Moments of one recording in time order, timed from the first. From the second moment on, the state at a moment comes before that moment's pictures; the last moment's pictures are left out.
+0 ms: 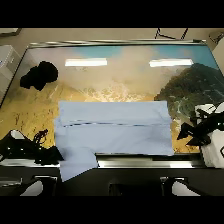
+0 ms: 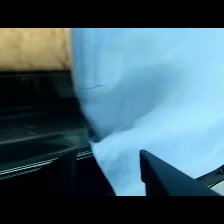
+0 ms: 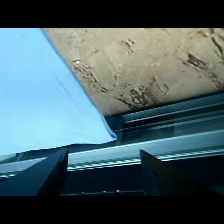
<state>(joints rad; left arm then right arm) 0.33 -1.14 0.44 1.13 -1.38 -1.32 -0.44 -1.32 0.99 -1.41 1.57 1.56</state>
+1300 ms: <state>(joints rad) 0.20 -1.09 0.77 1.14 -1.26 -1.43 -0.44 -1.32 0.97 -1.15 1.41 1.50</state>
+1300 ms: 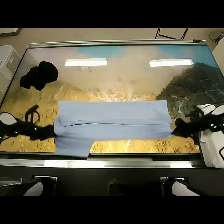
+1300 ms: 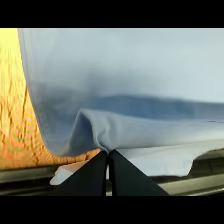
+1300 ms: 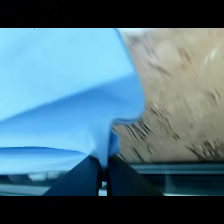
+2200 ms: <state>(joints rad) 0.11 -1.66 1.37 1.08 -1.17 -1.53 -0.33 -1.66 1.30 -1.04 1.09 1.63</state>
